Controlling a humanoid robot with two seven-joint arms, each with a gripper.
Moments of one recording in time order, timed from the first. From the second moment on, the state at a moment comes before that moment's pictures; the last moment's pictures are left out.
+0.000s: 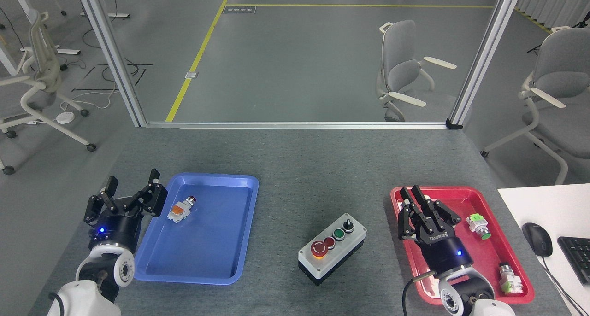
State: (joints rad) left arm -0.26 0.26 0.00 -1.38 -1.07 0.04 0.09; right arm -0.19 -0.10 -0.07 -1.33 1.32 -0.46 -0.18
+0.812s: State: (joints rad) left arm -0.25 0.27 0.01 -1.34 -1.08 0.04 0.10; right arm -0.32 -0.09 0.26 -1.08 1.36 -0.68 -0.18
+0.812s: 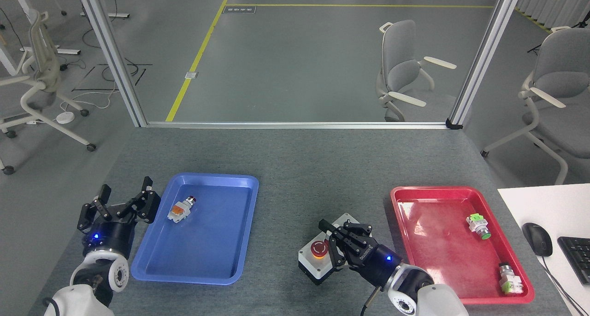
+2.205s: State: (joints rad) left arm -0.11 0.16 -0.04 -1.35 -1.09 0.04 0.14; right arm -0.32 -0.04 0.34 -0.91 1.41 -0.62 -0.25
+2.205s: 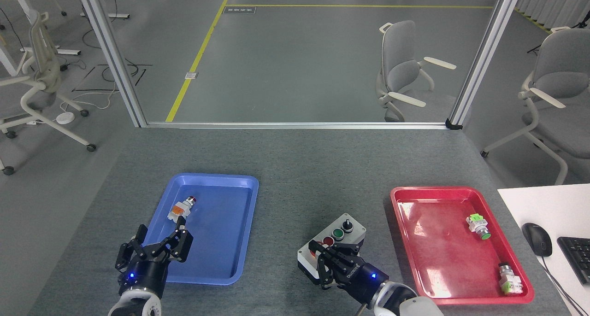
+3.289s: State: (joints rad) left arm -0.11 0.15 -0.04 -1.35 -1.09 0.04 0.14; right arm -0.34 -0.10 0.04 -1.03 1.31 -0.20 -0.44
